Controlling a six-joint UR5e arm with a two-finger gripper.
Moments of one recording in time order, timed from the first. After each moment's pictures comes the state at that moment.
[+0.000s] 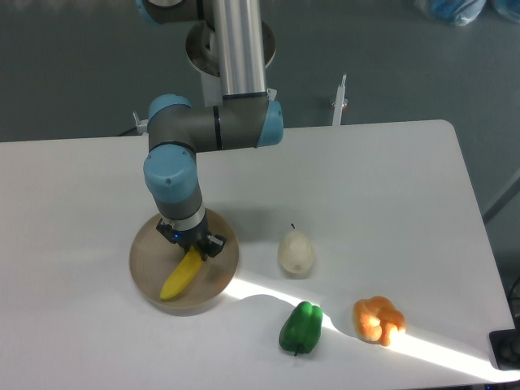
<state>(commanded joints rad) 1.93 -2.02 -1.82 -0.83 1.60 0.49</state>
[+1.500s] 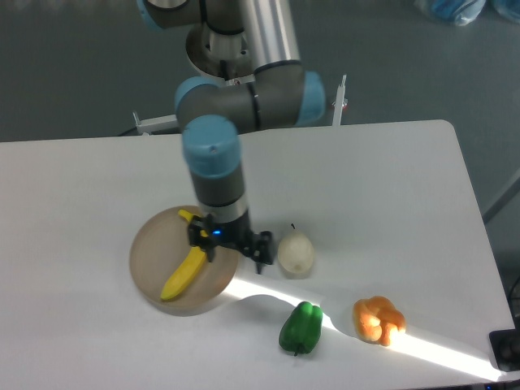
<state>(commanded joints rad) 2.14 -1.94 -1.60 -0.85 1.61 0.71</state>
